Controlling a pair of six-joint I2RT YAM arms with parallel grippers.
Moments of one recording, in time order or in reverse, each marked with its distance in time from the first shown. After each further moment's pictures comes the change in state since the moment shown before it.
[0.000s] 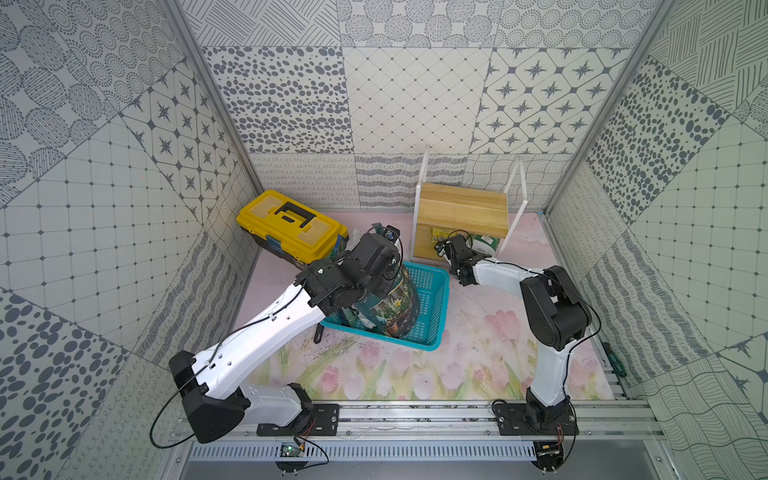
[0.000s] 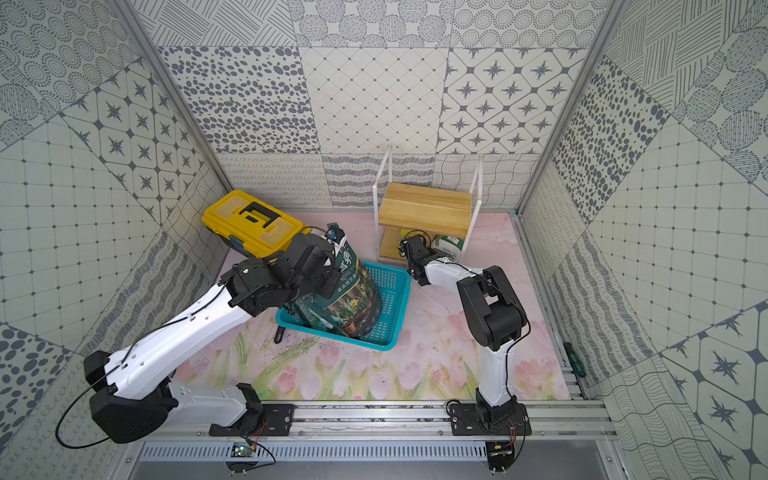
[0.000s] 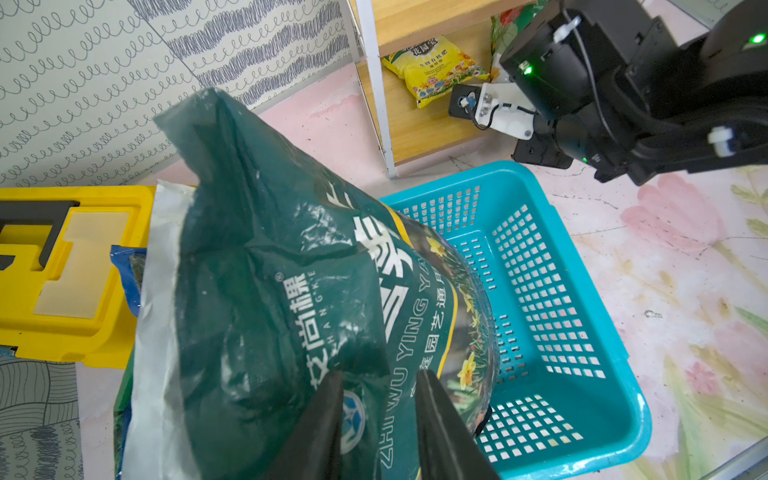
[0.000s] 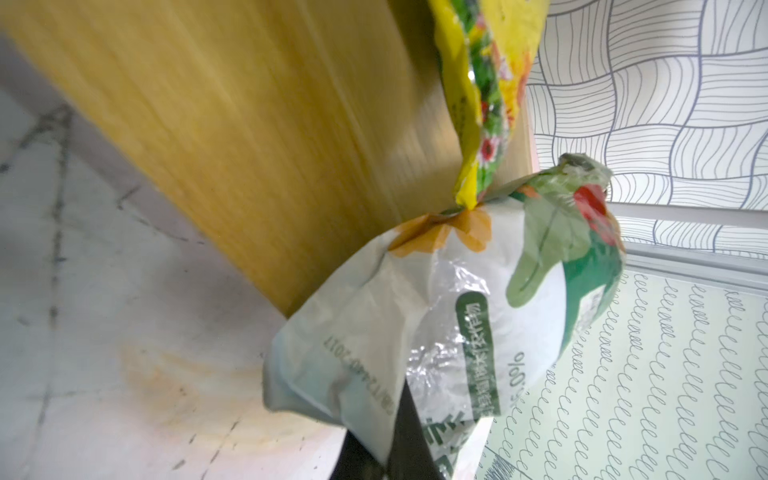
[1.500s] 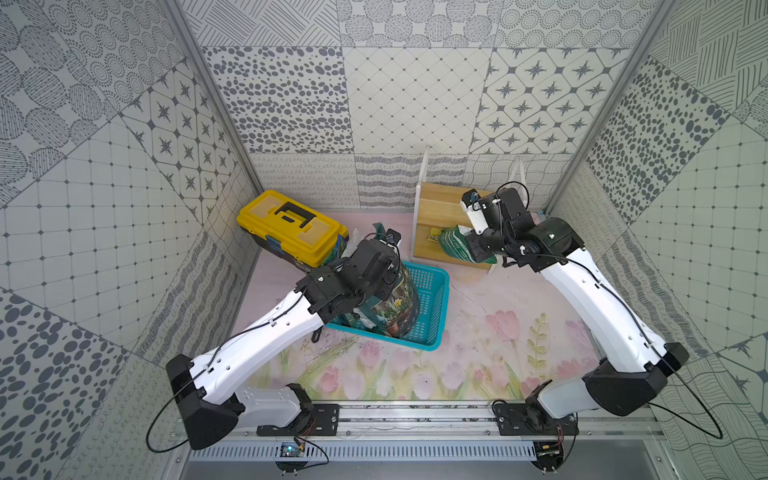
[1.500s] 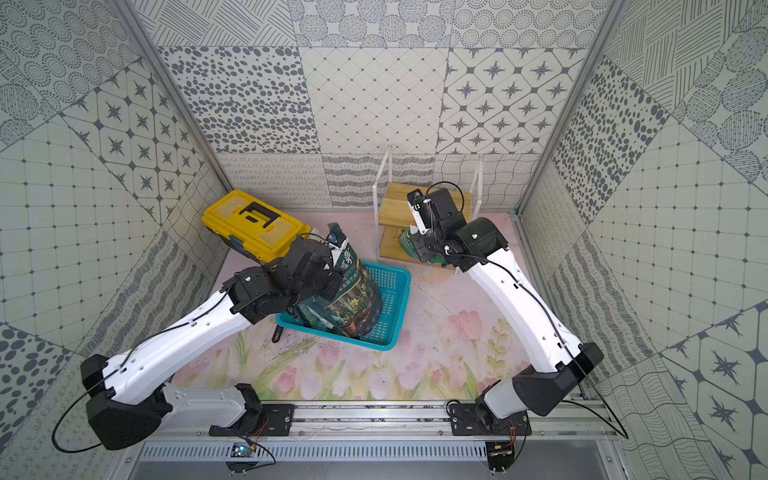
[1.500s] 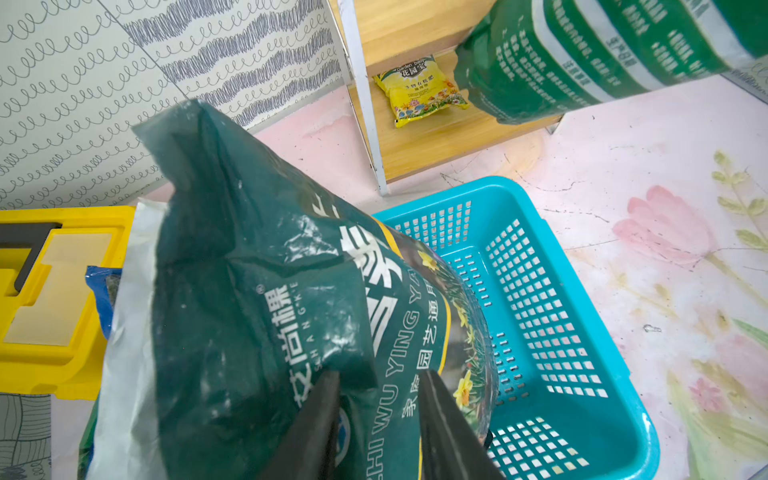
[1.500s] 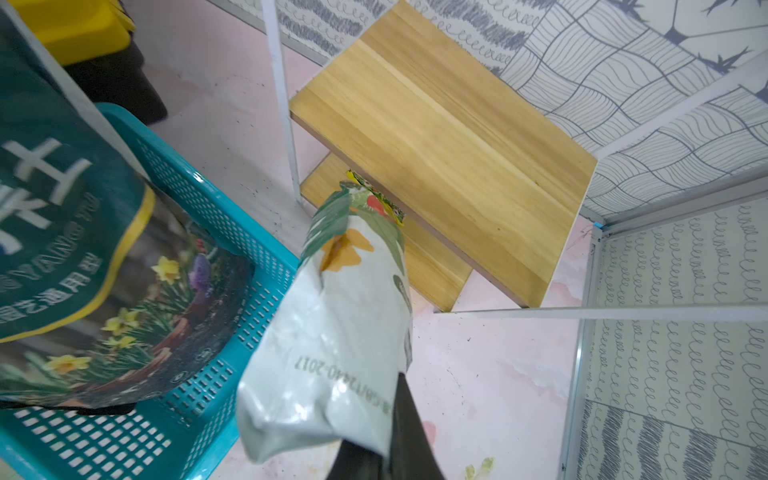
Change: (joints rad) left arm 0.000 -0.048 -0.116 0.147 0.011 0.036; right arm 0.164 -0.455 0.607 -0.893 -0.348 0.566
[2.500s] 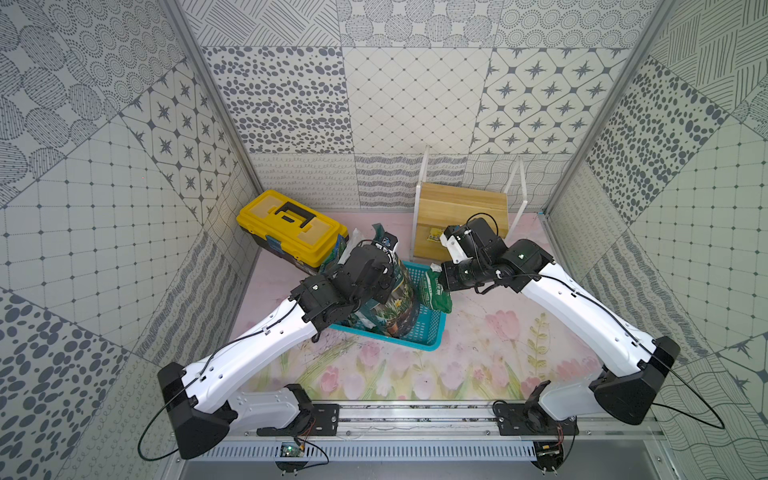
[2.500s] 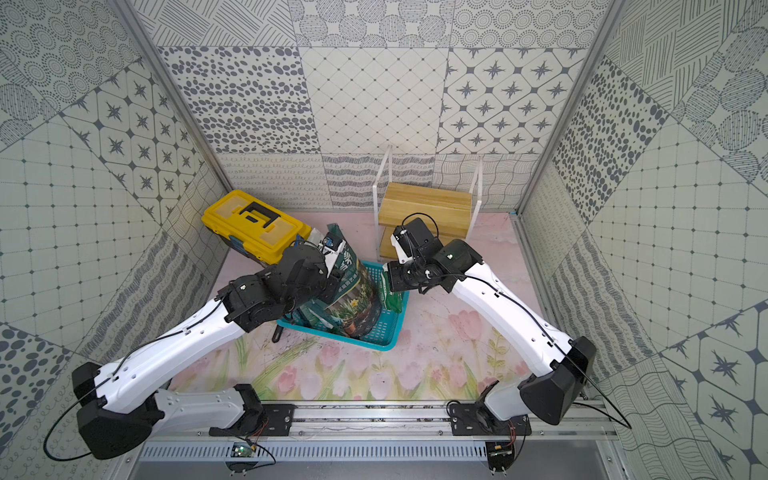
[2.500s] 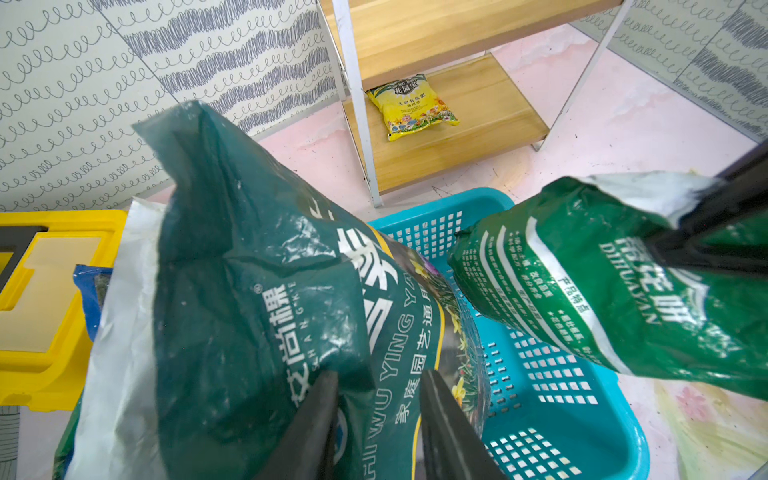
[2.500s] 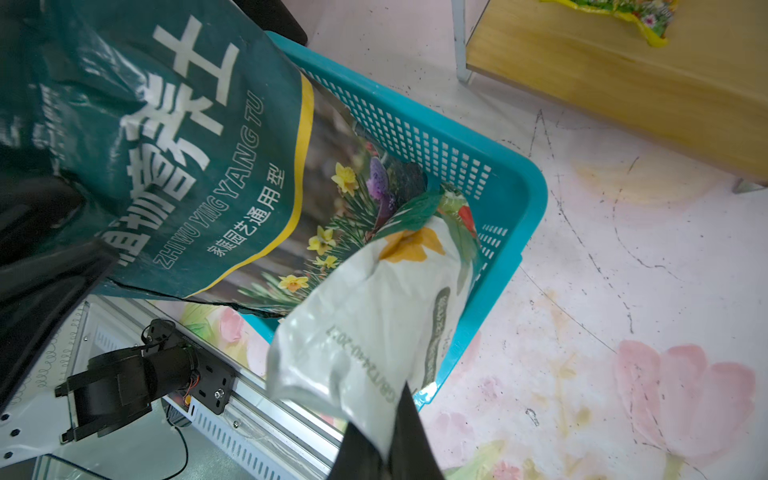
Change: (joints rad) left arm 0.000 -0.061 -0.084 0.082 0.018 -0.001; right arm 0.076 -0.027 -0.290 0.098 -0.386 0.486
